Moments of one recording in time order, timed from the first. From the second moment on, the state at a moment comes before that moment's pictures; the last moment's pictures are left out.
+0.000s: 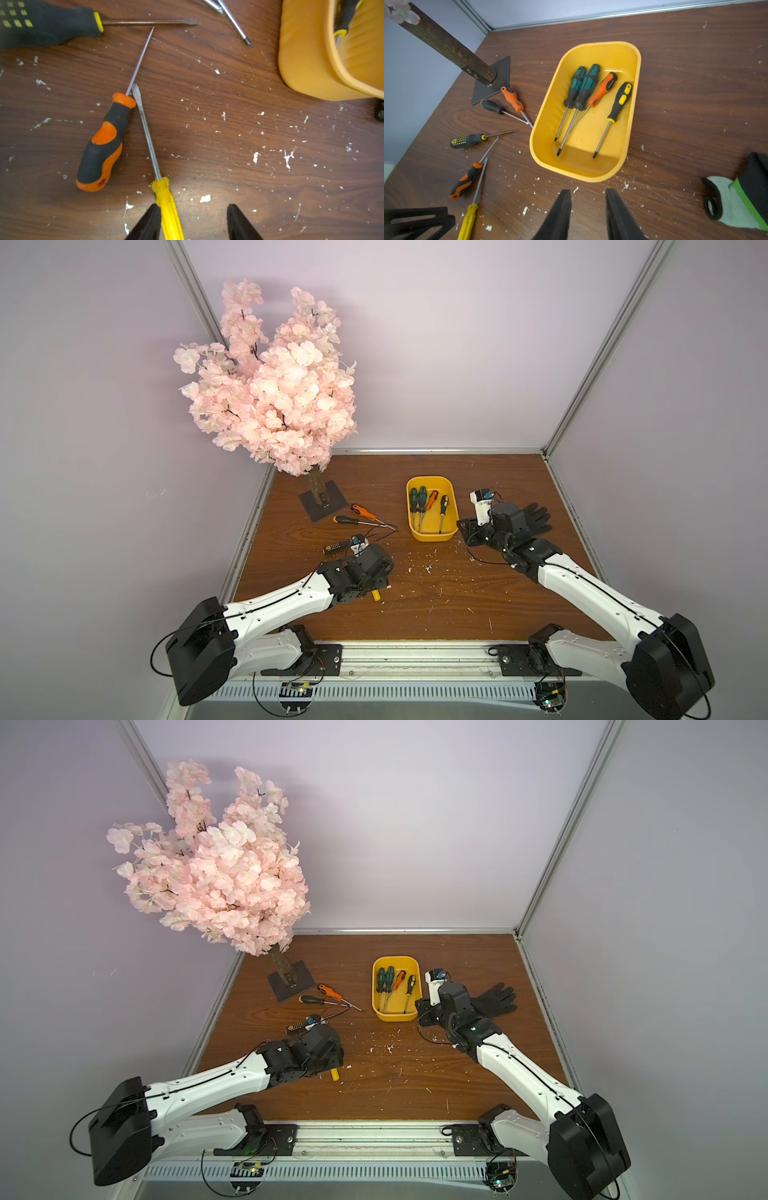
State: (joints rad) left arm -0.89 1.17 0.63 -0.52 -0.23 -1.07; right arm 0.51 1.13 0.72 -0.18 -0.03 0.34
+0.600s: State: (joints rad) left arm -0.92 1.32 0.63 -0.53 -0.21 -1.13; right arm 0.51 1.12 0.70 -0.17 0.00 0.31
